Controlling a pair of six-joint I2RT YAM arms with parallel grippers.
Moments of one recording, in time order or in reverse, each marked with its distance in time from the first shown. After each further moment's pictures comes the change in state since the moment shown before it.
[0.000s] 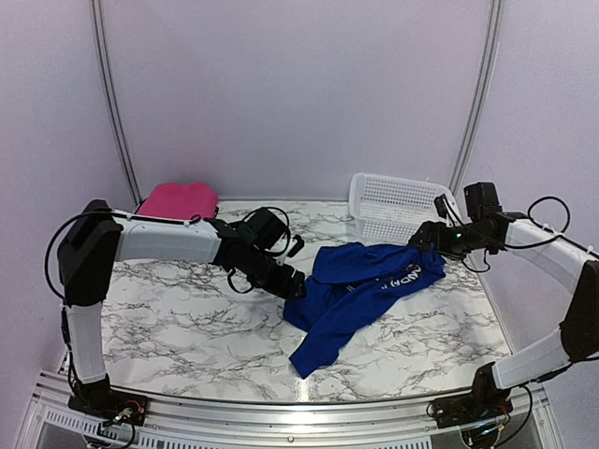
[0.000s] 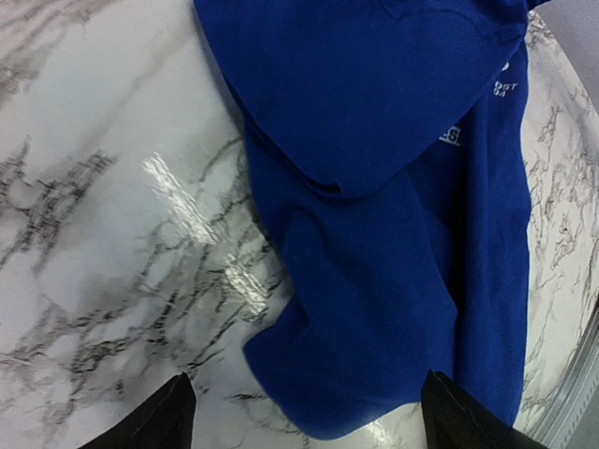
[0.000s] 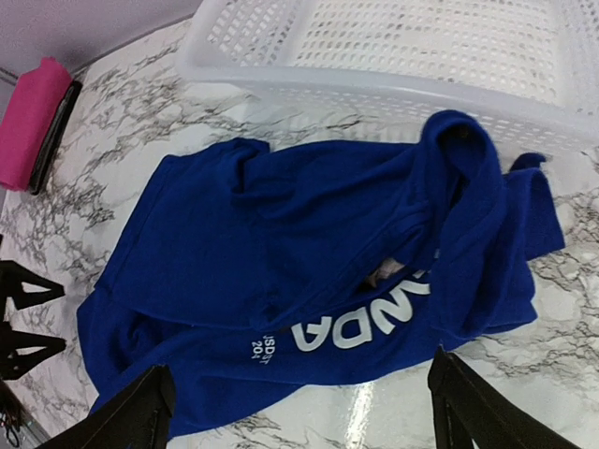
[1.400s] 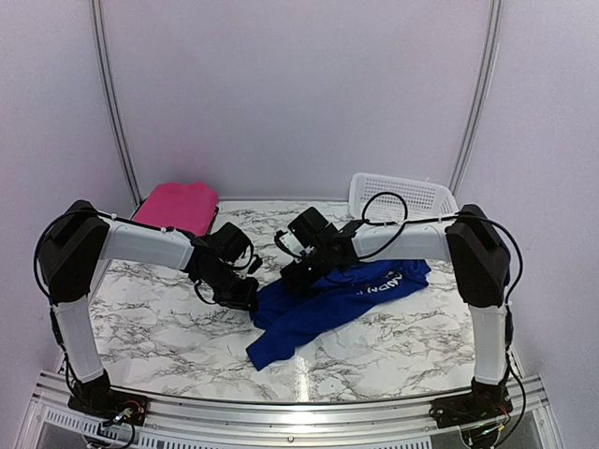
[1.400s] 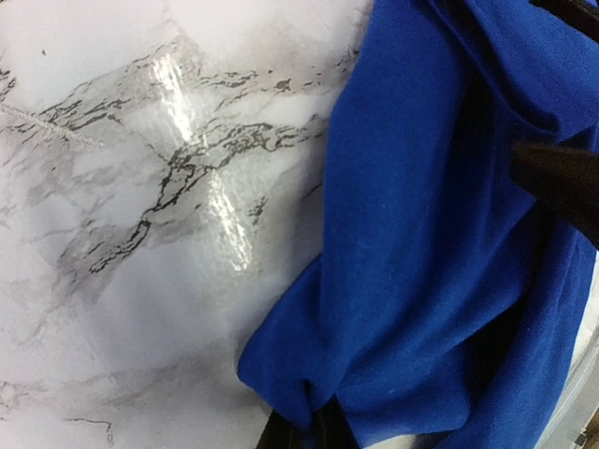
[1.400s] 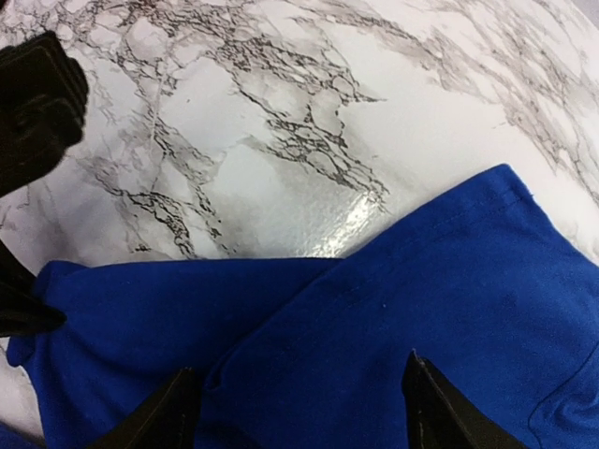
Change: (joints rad) left arm 0.111 -0.051 -0.257 -0.005 0.092 -0.132; right arm 0.790 0.767 0.560 0.082 0.411 -0.112
